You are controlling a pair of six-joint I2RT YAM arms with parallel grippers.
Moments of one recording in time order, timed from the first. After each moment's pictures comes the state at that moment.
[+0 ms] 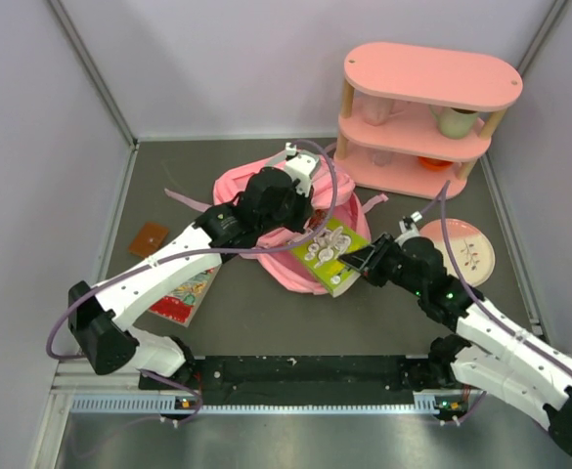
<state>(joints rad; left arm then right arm) -0.85 1.41 1.34 -0.40 -0.10 -0.20 0.65 0.75 0.49 -0.16 -0.06 1.20</state>
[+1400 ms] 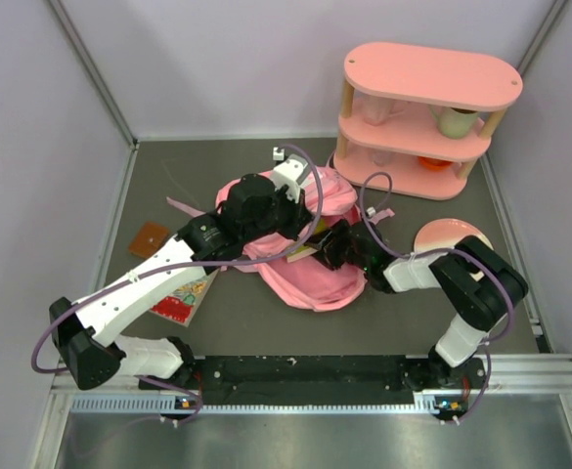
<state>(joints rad) -0.85 1.28 1.26 -0.35 0.00 -0.23 0.65 1.68 0.59 0.63 -0.10 1.42</state>
